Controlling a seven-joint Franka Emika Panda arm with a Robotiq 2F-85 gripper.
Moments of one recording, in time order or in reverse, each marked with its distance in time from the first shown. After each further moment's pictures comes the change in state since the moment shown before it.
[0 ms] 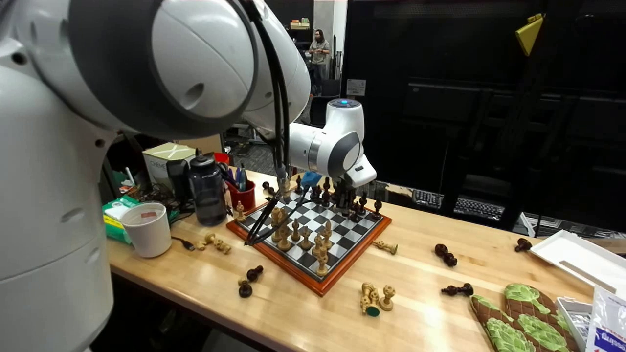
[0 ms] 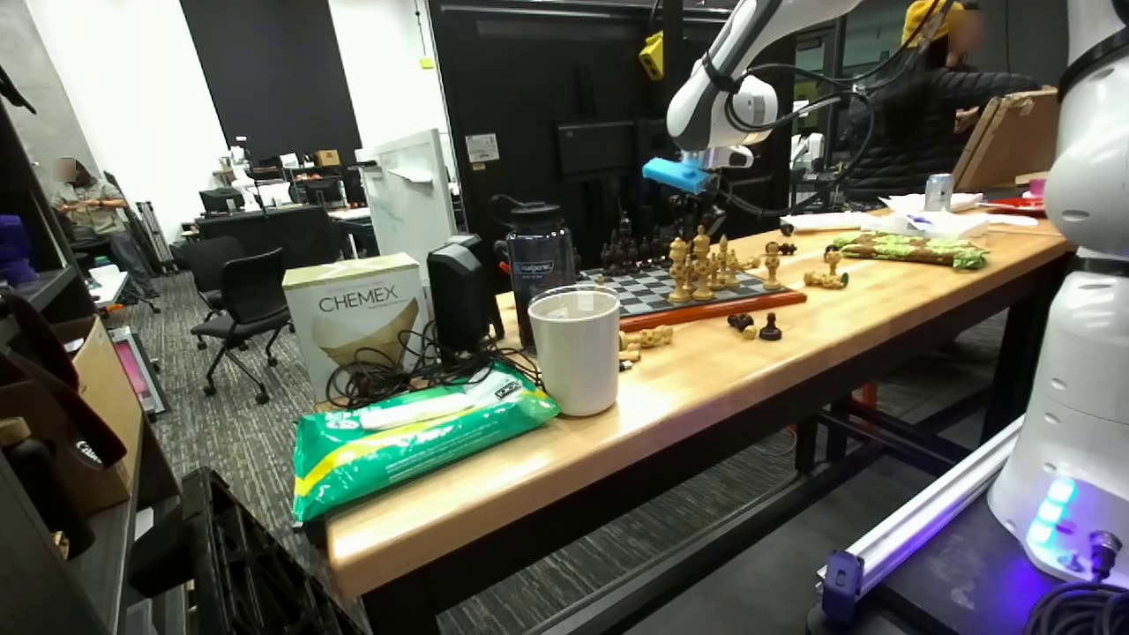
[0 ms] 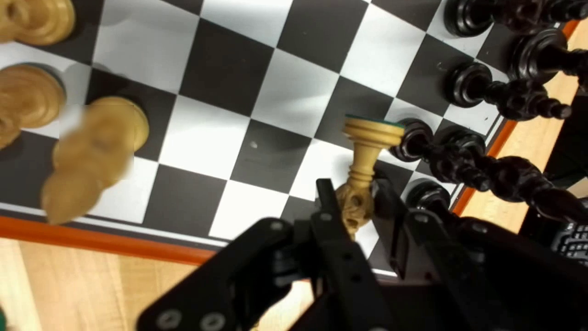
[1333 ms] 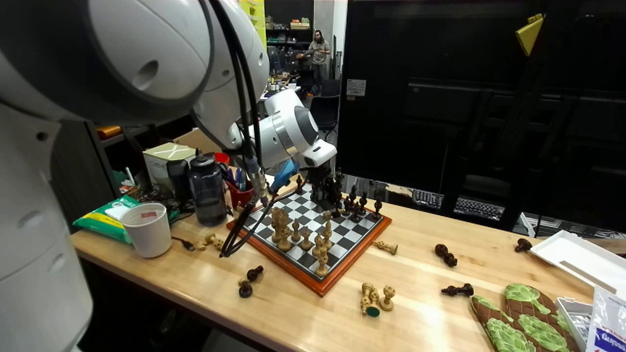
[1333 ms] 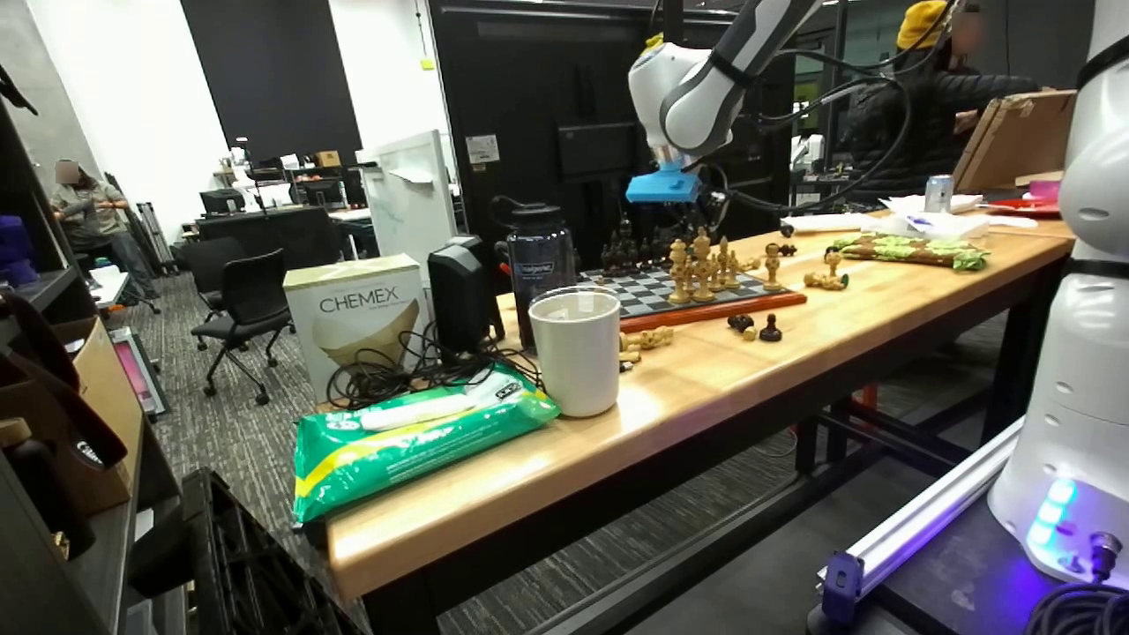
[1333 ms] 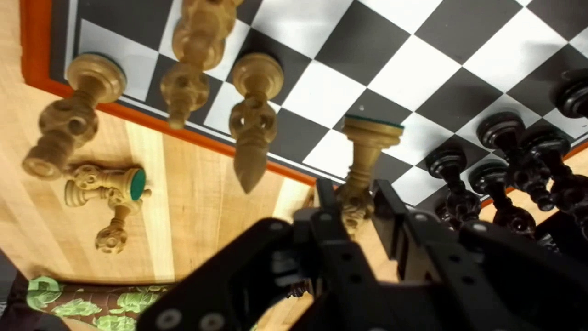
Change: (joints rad) arm 0.086 -0.110 0.083 -0.044 -0.654 -0.320 0.446
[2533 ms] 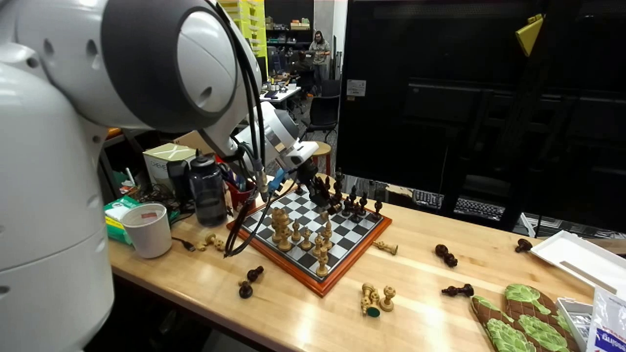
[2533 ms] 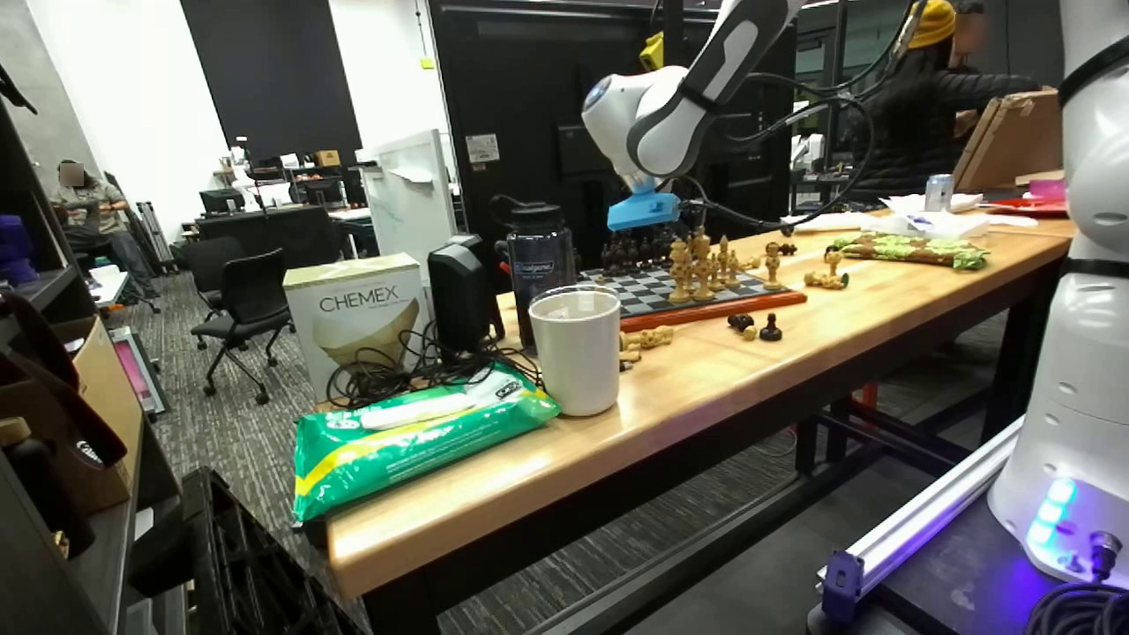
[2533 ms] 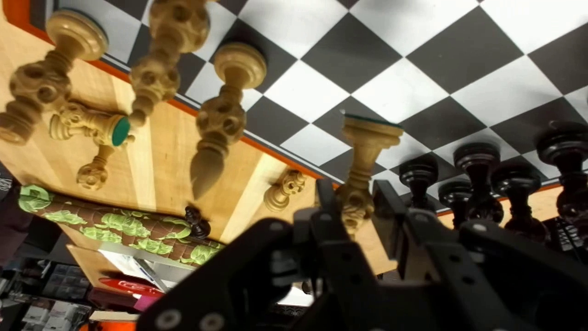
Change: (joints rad) arm 0.051 0.137 0.067 0.131 -0.194 -0.180 0.034
